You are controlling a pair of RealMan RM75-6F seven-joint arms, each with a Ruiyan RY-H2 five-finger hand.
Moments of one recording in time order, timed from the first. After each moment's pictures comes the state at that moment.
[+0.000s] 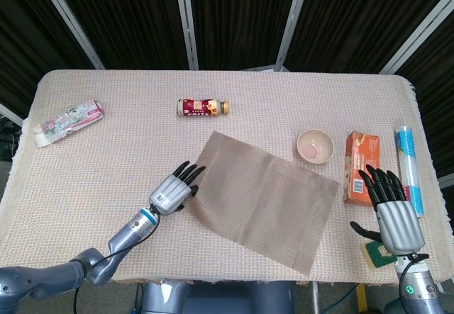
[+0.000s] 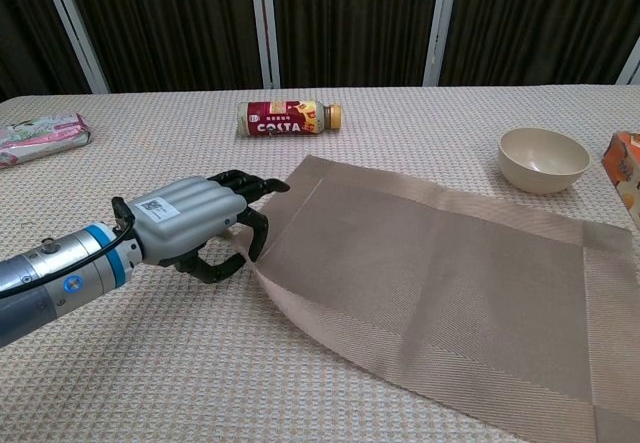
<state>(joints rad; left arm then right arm) -0.70 -1.83 -0.04 -1.06 1.56 1.01 0.18 0.14 -1.16 0.05 -1.72 -1.58 1.52 -0.12</state>
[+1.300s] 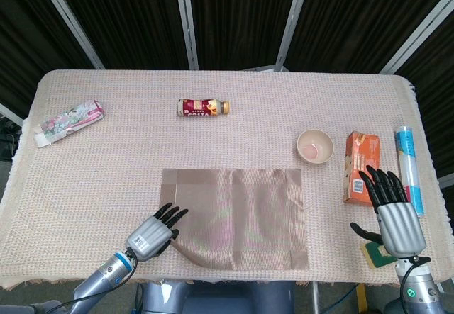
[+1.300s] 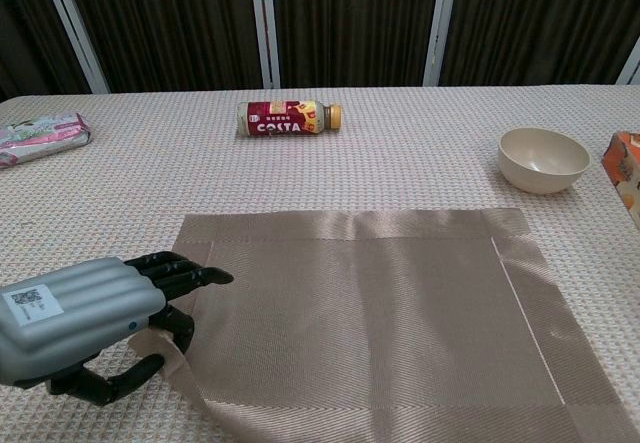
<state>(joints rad) -0.52 -1.51 0.16 -1.68 1.46 1.04 0.54 0.13 -1.15 0.06 -1.73 -1.62 1.54 -0.12</state>
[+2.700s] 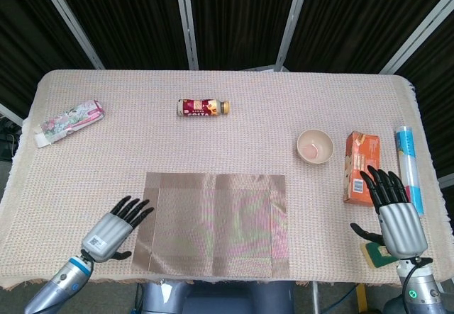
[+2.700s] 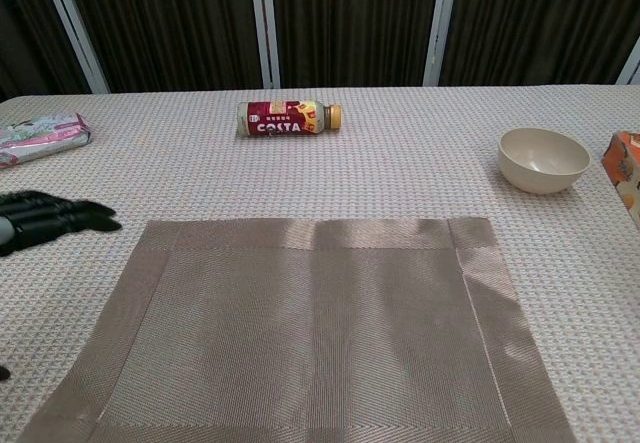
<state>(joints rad) -0.41 -1.22 0.20 -1.83 1.55 1.23 0.42 0.12 -1.14 0.06 -1.74 -1.62 1.54 -0.11</state>
